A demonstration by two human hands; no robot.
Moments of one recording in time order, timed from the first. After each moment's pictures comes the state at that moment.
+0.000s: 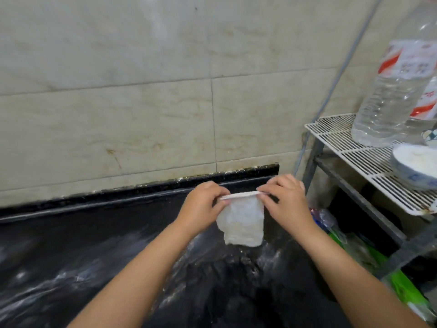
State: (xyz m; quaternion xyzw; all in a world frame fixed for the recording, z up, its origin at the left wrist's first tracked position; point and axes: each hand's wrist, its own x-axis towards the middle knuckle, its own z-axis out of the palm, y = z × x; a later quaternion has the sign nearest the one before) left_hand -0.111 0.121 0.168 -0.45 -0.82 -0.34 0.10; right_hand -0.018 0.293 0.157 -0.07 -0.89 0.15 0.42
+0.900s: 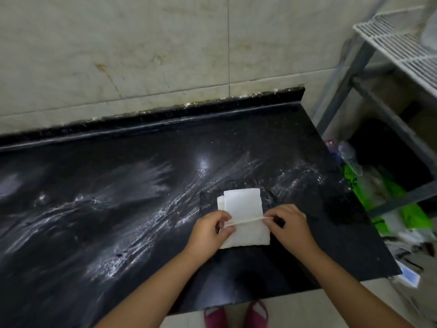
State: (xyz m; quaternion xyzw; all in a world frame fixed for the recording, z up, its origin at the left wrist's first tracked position) left_hand -0.019 0.050 0.004 -0.25 -0.85 -0.43 -0.14; right_hand 0.063 0.228 0.002 -0.19 -0.91 0.37 0.11
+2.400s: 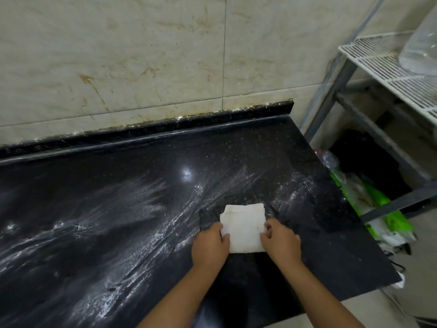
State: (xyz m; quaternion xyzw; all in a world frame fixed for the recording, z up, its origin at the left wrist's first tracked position) left_hand -0.042 0.058 -0.013 -0.18 -0.93 -0.26 -0.18; right_hand 0.030 0.194 0.004 -0.39 -0.89 0.24 -0.09
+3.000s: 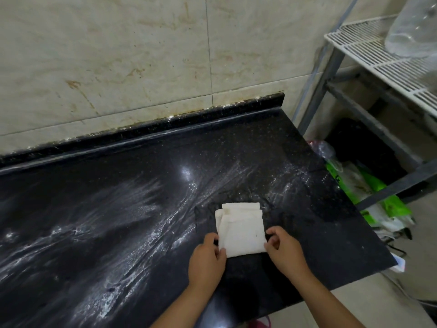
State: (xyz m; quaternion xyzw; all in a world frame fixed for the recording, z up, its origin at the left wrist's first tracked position) left_hand -0.008 0.042 -0.017 -0.17 -0.91 -0.32 -0.19; right_hand 0.075 0.196 -0.013 -0.37 -0.82 0.43 -0.02
